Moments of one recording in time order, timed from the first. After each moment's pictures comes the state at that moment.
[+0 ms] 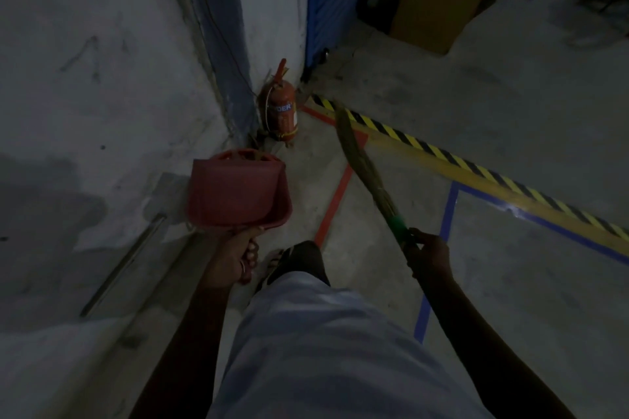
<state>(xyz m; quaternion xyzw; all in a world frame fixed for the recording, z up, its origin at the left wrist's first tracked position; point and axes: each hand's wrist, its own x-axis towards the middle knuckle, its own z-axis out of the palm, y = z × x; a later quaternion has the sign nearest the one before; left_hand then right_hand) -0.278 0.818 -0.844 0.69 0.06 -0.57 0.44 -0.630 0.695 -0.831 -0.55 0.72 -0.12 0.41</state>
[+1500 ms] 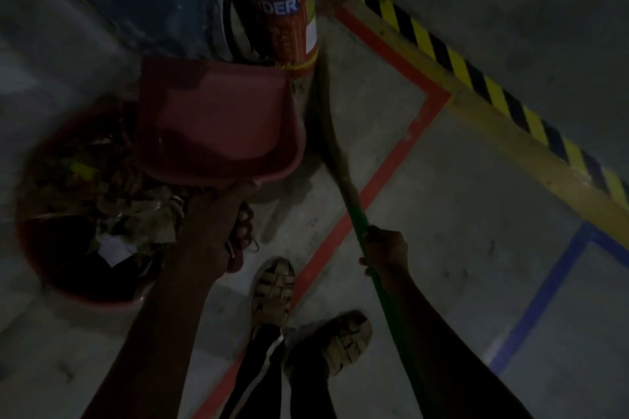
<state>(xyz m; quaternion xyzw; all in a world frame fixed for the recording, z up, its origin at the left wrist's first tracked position) -0.219 0.433 -1.195 0.73 0.16 -0.47 0.48 -0.455 0.332 -1.317 -0.45 0.71 0.06 0.53</state>
